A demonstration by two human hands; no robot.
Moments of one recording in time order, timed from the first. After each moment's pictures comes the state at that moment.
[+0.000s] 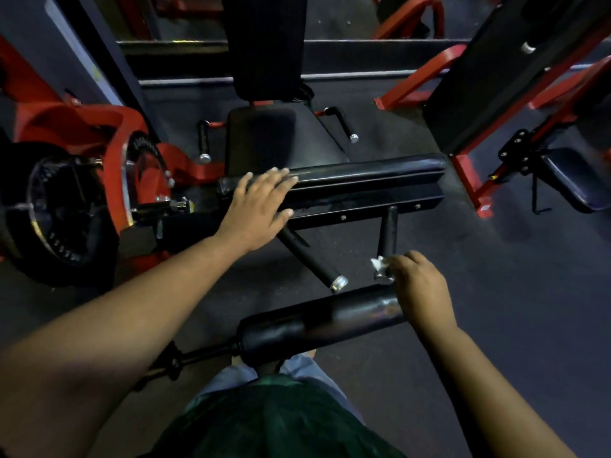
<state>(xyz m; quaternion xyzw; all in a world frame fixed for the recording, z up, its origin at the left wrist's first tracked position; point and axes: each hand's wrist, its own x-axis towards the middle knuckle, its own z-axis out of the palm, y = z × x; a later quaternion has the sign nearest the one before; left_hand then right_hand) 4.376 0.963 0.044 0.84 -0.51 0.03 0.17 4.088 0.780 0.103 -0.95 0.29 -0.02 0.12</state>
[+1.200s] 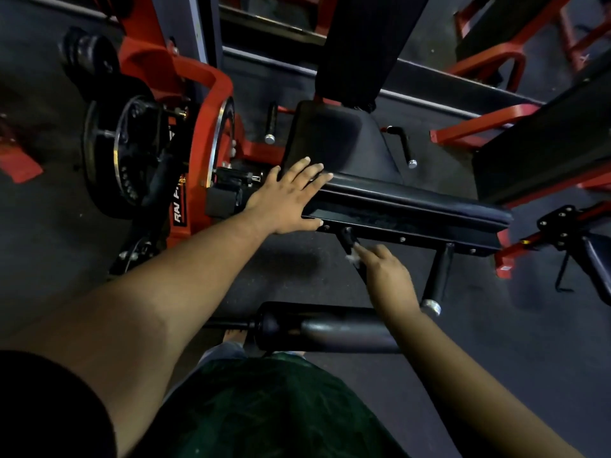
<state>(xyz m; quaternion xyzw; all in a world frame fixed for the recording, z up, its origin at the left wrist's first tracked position) 4.422 1.029 0.028 0.88 -0.46 -0.09 0.06 4.197 0.860 0.076 -0.99 0.11 0.05 0.06</state>
